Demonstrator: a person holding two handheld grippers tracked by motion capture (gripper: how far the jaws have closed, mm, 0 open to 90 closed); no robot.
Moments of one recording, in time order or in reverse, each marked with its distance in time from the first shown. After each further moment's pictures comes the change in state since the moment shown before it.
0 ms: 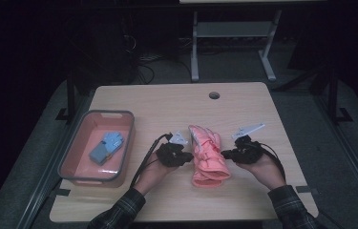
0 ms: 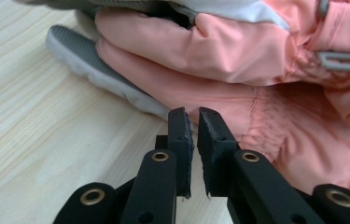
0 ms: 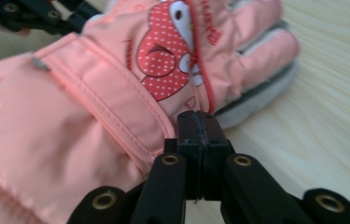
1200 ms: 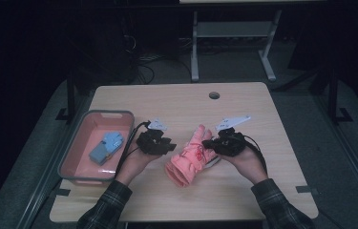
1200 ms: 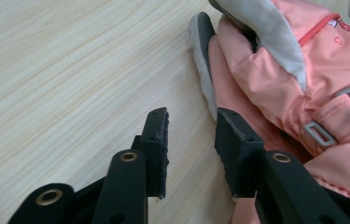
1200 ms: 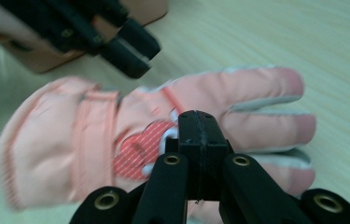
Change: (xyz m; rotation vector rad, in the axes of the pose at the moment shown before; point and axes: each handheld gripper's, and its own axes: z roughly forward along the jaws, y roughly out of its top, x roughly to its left) left arm 0.041 0.000 -0.047 -0.011 0.099 -0.089; right arm 0.030 0.047 0.010 -0.160 0.035 -0.076
